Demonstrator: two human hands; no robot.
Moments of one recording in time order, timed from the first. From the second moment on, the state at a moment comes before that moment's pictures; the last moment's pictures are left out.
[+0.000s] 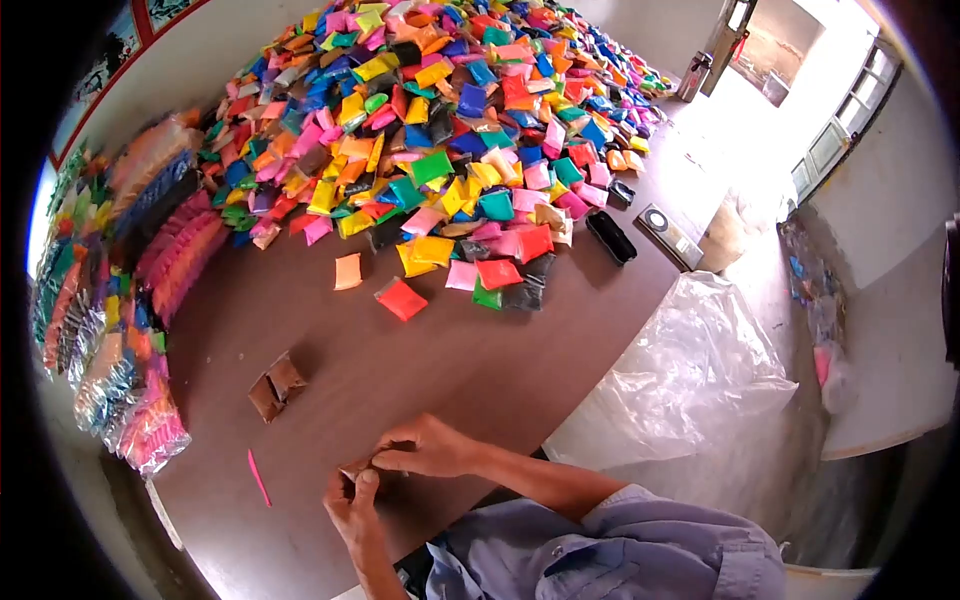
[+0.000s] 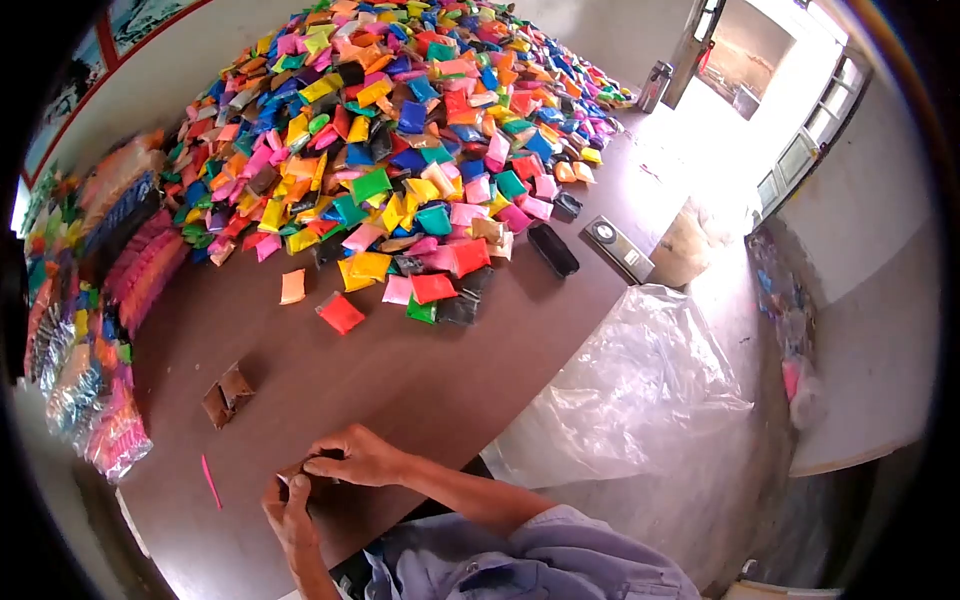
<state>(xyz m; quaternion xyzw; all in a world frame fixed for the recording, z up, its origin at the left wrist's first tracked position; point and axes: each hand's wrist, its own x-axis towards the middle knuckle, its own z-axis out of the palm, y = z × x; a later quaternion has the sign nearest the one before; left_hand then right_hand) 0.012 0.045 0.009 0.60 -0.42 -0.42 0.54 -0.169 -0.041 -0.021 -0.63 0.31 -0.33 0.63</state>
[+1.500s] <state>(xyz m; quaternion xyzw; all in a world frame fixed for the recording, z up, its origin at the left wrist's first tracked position) 0.018 0.057 0.017 0.63 -0.37 -0.47 0.51 -0.167 -0.032 -0.011 -0.60 0.34 -0.30 0.66</state>
